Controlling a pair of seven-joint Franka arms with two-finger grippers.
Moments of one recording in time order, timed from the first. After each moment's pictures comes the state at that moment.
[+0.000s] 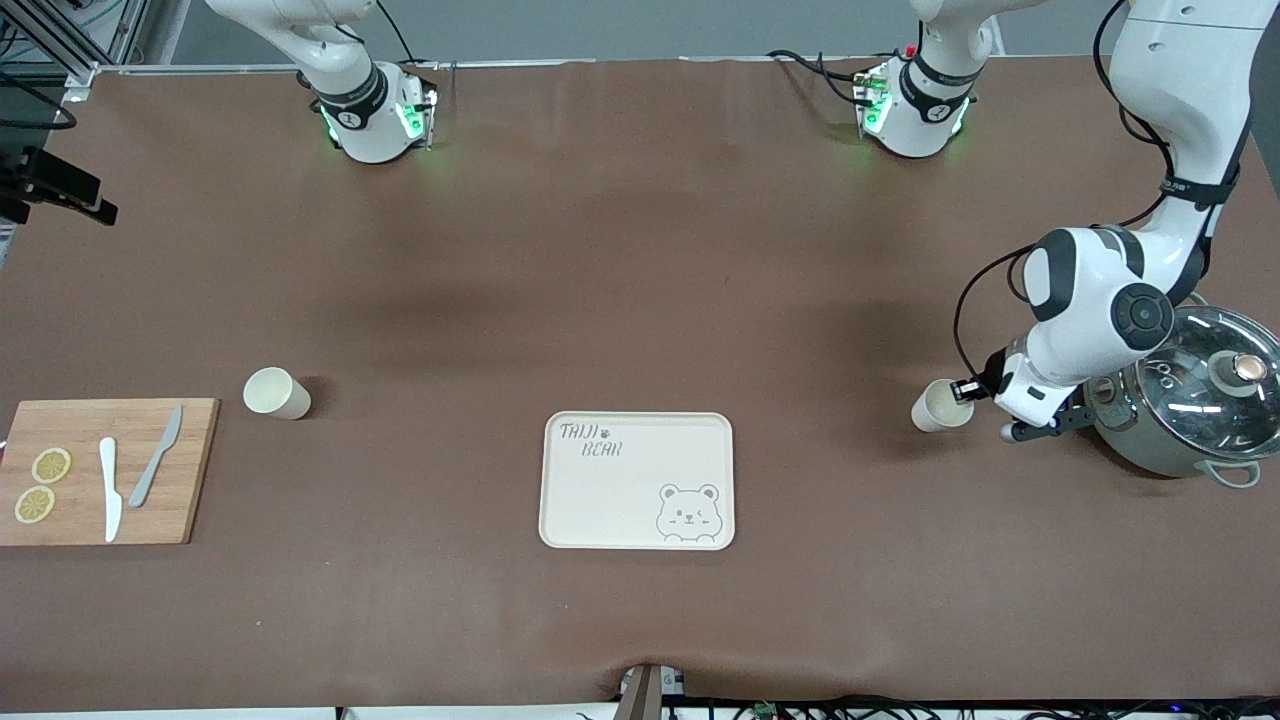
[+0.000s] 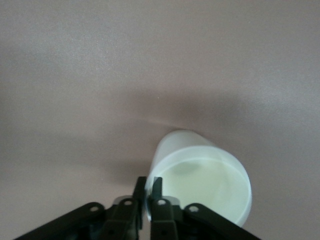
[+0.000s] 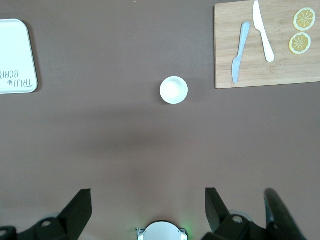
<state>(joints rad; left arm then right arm) 0.23 0.38 -0.26 -2.10 0.03 2.44 -0.26 -0.05 -0.03 -0.06 -1.49 0.04 1.36 -0.04</state>
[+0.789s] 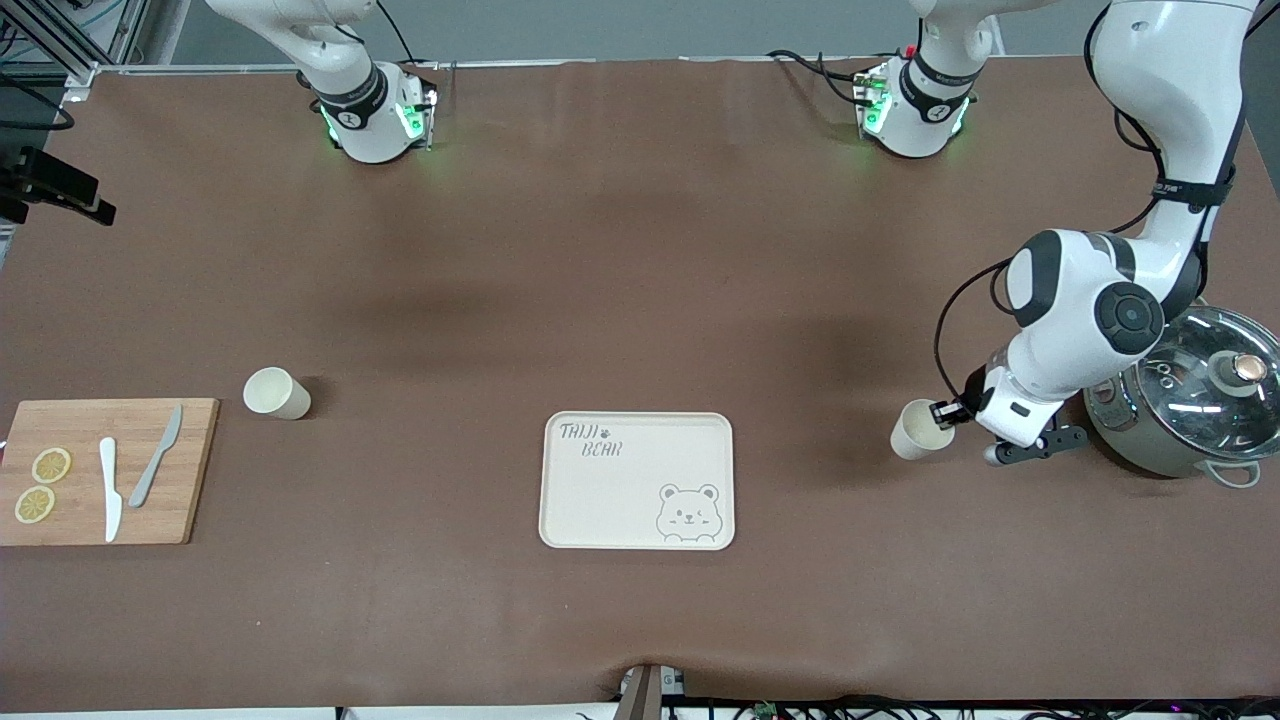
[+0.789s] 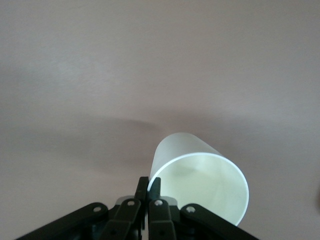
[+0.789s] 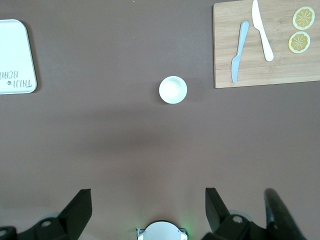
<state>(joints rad) 0.11 0.39 -0.28 -1.91 0.03 2.36 -0.40 -0.05 -0.03 -0.06 -1.50 0.04 1.36 -0.04</state>
